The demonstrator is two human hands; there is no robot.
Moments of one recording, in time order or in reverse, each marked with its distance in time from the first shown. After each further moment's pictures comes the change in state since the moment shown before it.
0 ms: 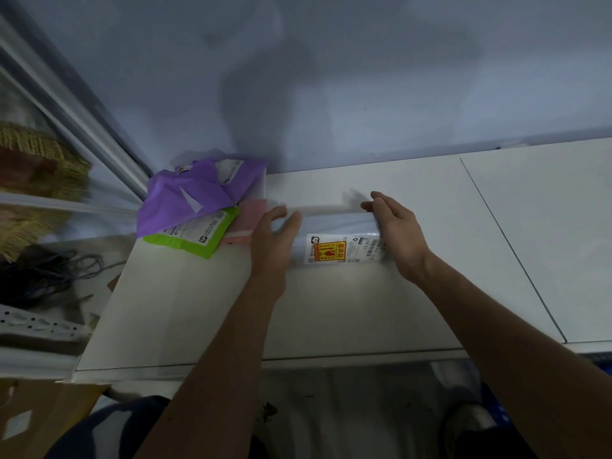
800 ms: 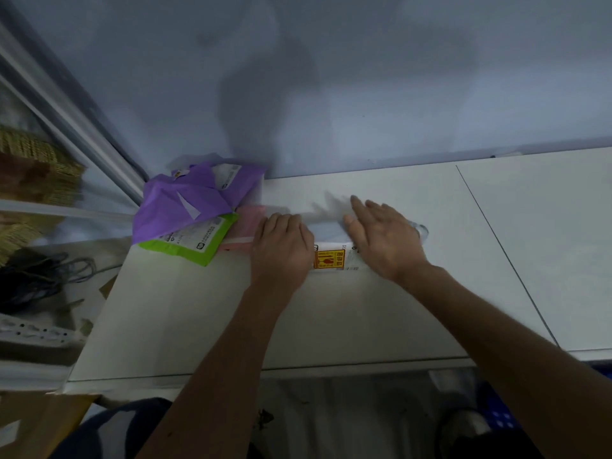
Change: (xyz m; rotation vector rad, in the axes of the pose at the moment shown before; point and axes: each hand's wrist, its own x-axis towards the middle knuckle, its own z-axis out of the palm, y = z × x) left_hand 0.004 -0.004 0.003 1.154 0.047 0.780; right_hand -0.002 -0.011 0.007 -1.056 -0.075 -0.415
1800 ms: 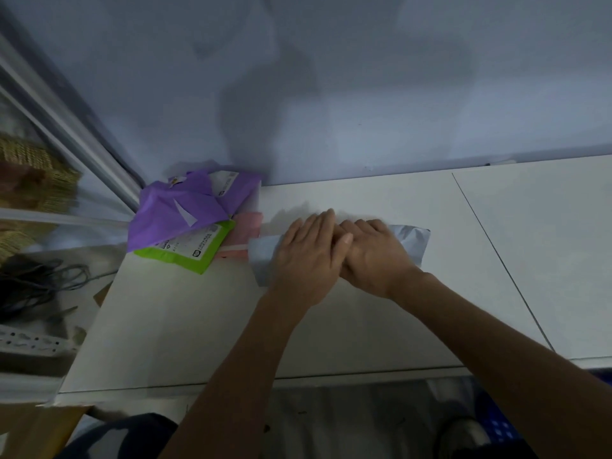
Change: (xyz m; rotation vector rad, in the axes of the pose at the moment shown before) left_hand 0.000 0.032 -0.004 0.037 -0.160 0.208; right_hand -0.004 -0.012 -0.002 -0.268 -0.019 -0.307
